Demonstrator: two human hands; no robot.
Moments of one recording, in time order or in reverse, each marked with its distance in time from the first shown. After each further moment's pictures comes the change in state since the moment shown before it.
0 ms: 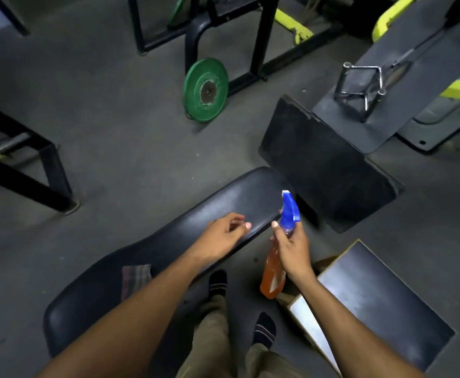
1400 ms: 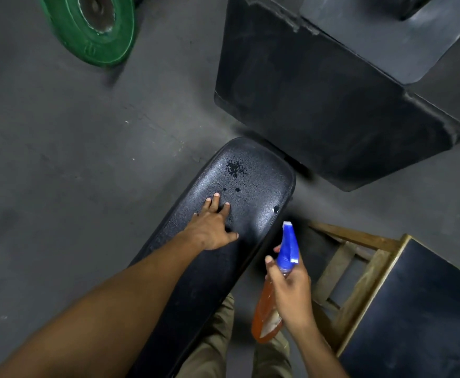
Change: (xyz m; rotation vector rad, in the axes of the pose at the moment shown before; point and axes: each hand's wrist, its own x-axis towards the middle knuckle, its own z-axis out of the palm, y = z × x) left_hand 0.335 -0.139 0.045 0.865 -0.656 -0.043; right_hand 0.107 0.145 0.094 -0.107 0.262 0.402
